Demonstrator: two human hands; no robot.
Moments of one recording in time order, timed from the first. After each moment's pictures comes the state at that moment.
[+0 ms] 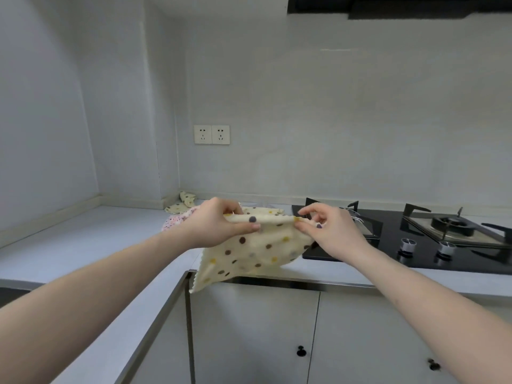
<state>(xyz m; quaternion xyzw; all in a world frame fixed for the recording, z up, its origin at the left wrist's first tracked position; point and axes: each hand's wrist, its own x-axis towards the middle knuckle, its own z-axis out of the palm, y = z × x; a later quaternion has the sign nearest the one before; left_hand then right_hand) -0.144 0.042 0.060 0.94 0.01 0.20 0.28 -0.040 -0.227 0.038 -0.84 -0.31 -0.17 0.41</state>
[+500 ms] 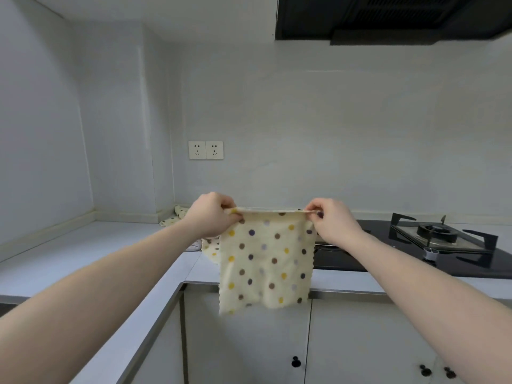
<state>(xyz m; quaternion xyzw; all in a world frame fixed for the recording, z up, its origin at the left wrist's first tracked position) -0.128 0.034 0.085 0.94 0.05 0.26 0.21 -0.032 -0.243 0.071 -0.89 -0.24 -0.21 0.32</state>
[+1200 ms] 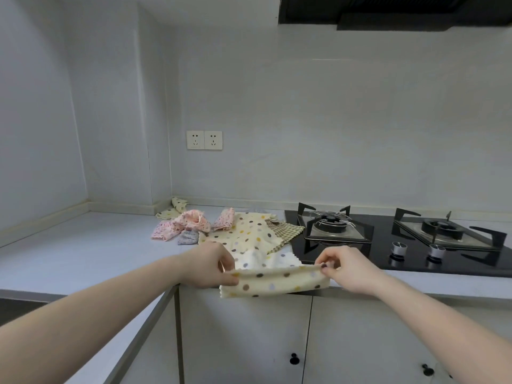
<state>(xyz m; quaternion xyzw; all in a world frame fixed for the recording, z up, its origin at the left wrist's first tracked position) -0.141 0.044 0.003 0.99 -0.08 0.02 0.11 -0.027 -0.288 -0.015 -0.93 -0.27 -0.05 0.24</state>
